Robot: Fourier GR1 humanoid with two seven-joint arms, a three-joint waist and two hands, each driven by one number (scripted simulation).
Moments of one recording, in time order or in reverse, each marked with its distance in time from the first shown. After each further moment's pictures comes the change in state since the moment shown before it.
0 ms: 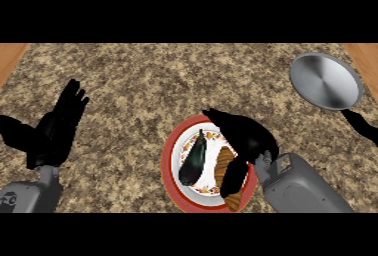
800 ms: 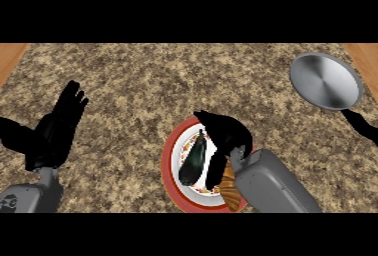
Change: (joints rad) left arm 0.014 -0.053 0.056 -0.014 -0.053 -0.056 0.018; right arm -0.003 0.183 -0.058 0.199 0.197 0.048 -0.043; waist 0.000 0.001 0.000
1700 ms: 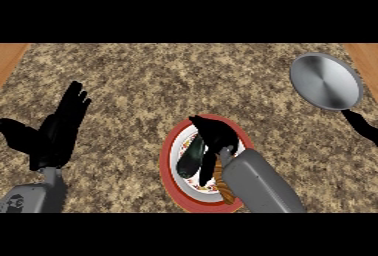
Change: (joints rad) left arm -0.002 -0.062 0.043 0.004 -0.062 -0.045 0.000; right arm -0.023 0.068 -0.001 0.297 0.087 -0.128 -0.210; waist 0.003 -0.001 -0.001
